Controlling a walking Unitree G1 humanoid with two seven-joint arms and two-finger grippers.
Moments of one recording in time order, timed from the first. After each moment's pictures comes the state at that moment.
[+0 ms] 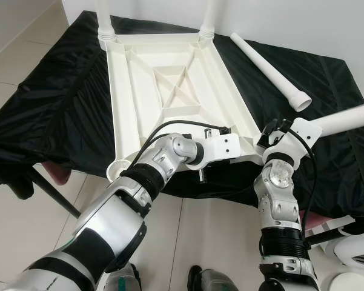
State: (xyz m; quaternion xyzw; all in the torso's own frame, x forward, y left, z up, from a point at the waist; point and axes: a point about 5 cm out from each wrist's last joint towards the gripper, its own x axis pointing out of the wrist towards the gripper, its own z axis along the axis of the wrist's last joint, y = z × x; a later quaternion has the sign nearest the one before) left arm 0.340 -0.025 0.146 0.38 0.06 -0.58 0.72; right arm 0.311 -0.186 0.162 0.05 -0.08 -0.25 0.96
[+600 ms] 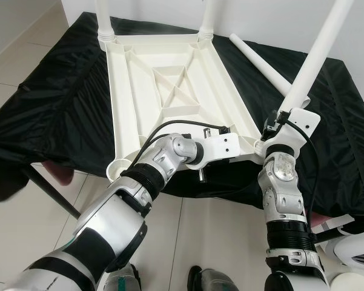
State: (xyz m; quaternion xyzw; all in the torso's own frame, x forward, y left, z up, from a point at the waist) left arm 0.342 -0.024 0.146 0.38 0.07 -0.58 0.72; right arm 0.322 -0.187 0.174 0.04 -0.11 -0.19 0.97
